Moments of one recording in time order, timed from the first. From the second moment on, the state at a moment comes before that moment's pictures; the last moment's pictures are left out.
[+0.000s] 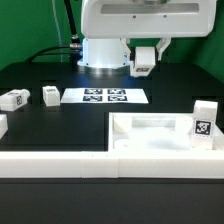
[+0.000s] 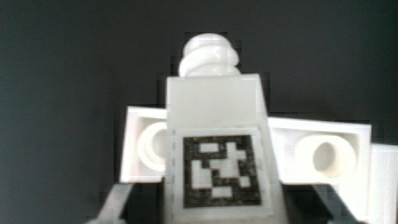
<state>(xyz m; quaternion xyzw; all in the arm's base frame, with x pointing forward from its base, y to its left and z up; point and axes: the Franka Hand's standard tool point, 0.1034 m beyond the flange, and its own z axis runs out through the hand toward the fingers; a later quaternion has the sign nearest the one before) 0.566 0.032 0.131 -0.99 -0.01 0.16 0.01</state>
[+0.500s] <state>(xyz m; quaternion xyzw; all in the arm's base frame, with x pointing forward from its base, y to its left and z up) 0.590 0.020 0.129 -1.00 0.01 0.03 0.04</state>
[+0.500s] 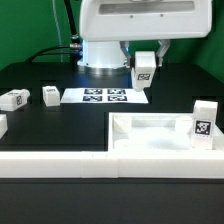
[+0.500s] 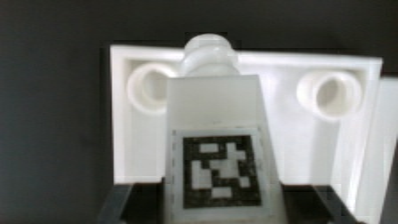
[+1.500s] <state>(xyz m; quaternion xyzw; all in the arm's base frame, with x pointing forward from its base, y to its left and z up) 0.648 -0.008 0.147 -0.98 0.07 -0.17 0.02</state>
